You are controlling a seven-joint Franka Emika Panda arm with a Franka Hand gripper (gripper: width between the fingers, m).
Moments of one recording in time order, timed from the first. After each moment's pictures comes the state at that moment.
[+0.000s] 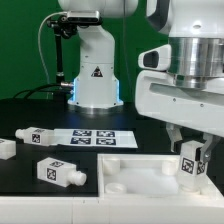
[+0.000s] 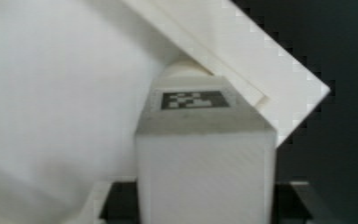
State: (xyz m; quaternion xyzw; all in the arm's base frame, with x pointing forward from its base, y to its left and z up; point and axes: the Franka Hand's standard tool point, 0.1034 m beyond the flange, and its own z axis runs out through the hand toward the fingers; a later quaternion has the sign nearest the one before) arm 0.645 0.104 0.085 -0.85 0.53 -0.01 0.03
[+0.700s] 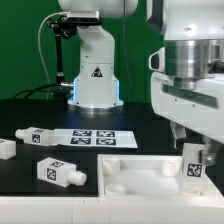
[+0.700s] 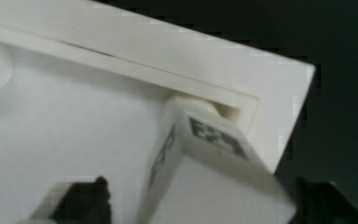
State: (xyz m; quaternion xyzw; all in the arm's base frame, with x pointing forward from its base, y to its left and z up) arm 0.640 0.121 0.082 -0.88 0.46 -0.02 0.04
